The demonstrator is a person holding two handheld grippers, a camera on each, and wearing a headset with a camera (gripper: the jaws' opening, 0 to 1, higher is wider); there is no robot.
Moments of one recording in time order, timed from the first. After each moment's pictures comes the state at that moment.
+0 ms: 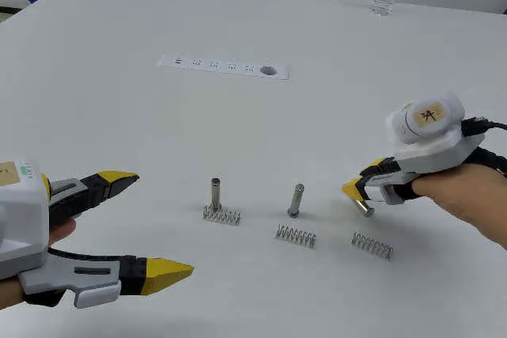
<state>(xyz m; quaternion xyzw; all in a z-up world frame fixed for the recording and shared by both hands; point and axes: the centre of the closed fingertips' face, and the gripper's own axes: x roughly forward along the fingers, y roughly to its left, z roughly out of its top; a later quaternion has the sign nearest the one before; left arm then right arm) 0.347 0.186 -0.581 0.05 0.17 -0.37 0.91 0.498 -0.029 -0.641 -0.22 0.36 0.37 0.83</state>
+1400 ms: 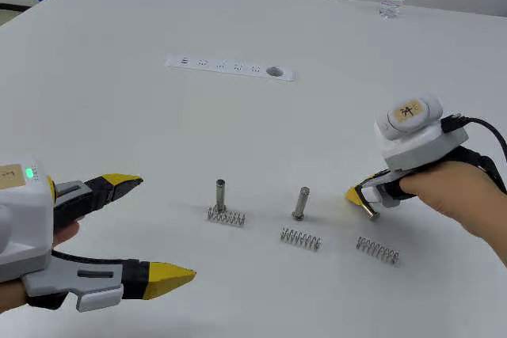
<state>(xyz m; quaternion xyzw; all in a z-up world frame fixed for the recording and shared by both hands) 0.345 0.187 -0.585 0.05 0.17 -0.37 0.91 0.501 -0.030 -0.663 -0.20 0.43 0.34 0.81</state>
